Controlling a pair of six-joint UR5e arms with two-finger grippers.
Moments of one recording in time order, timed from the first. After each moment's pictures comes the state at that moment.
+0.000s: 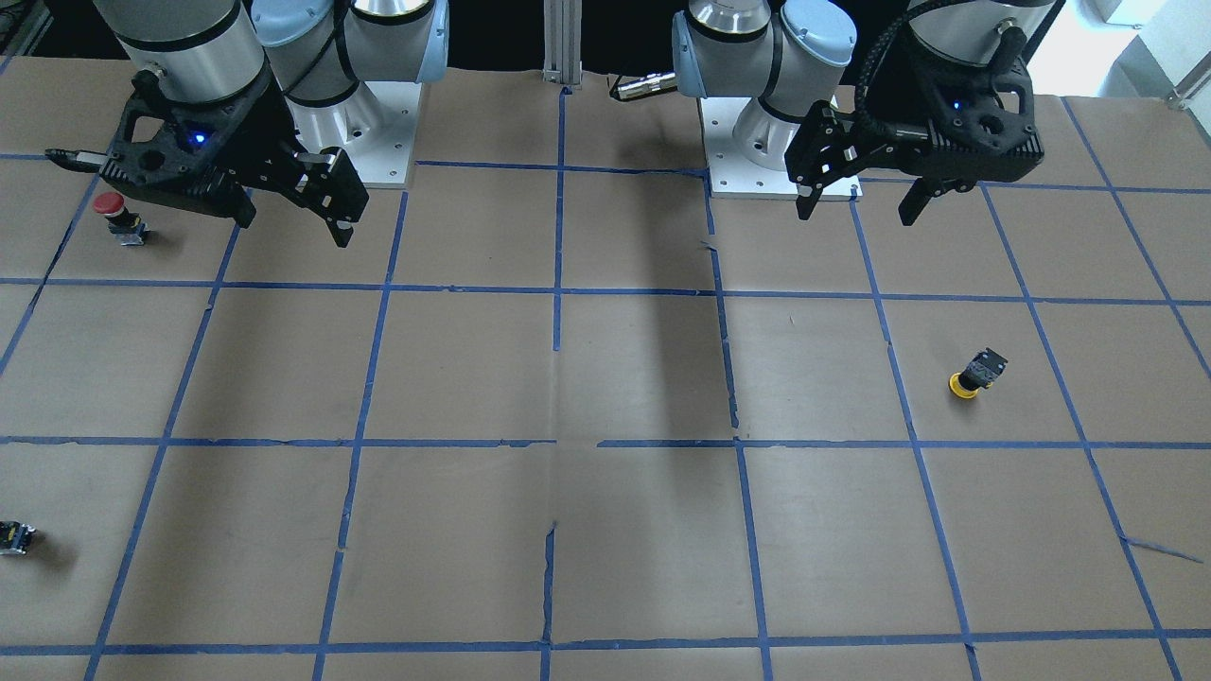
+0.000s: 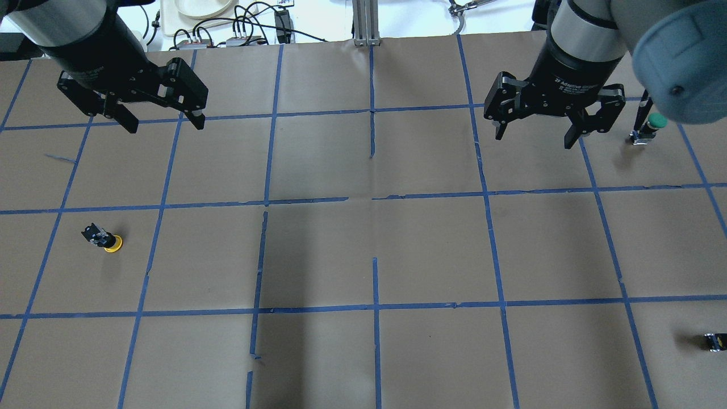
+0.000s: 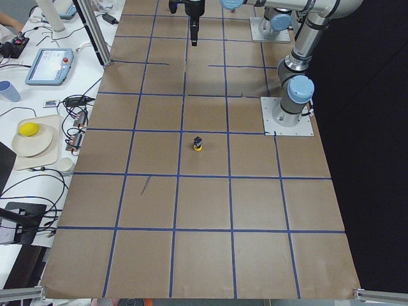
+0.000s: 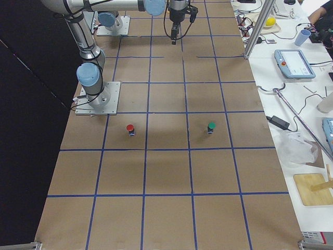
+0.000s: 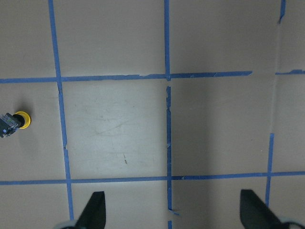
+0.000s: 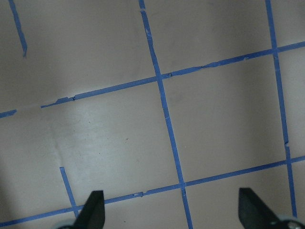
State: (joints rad) left arm -1.52 -1.54 -1.48 -1.65 1.54 0.06; right arm 1.59 -1.59 1.59 -1.56 -1.57 0.24
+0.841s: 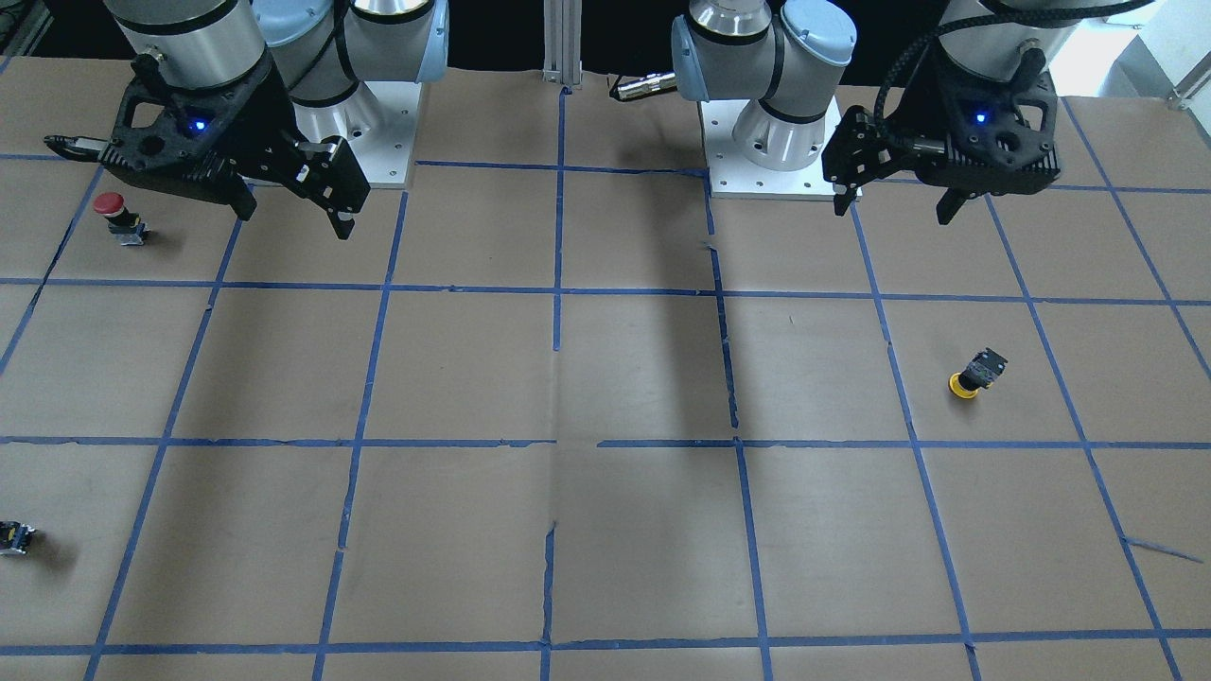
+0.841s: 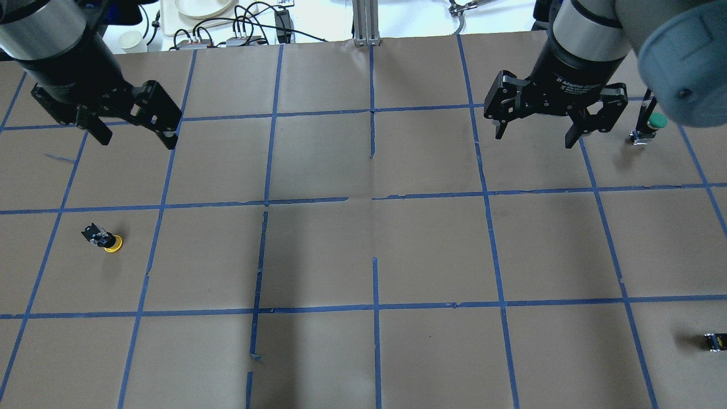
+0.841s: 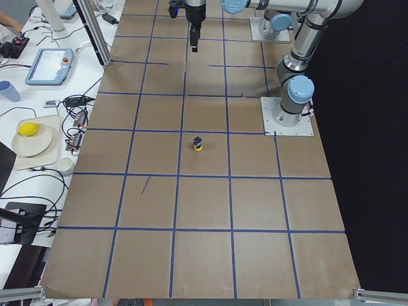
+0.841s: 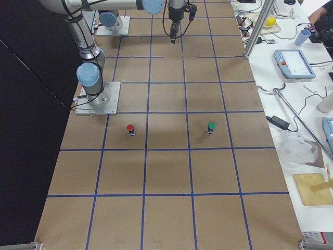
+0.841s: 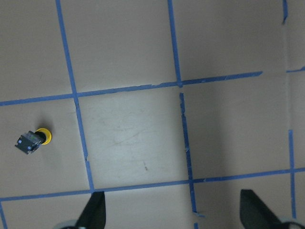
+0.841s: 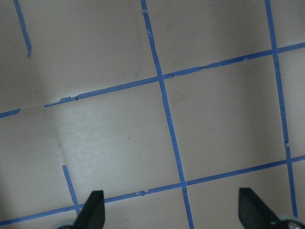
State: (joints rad) left arm -1.43 -1.53 -1.53 -1.72 1.63 0.23; right arm 1.60 -1.60 1.59 -1.56 -1.57 0.24
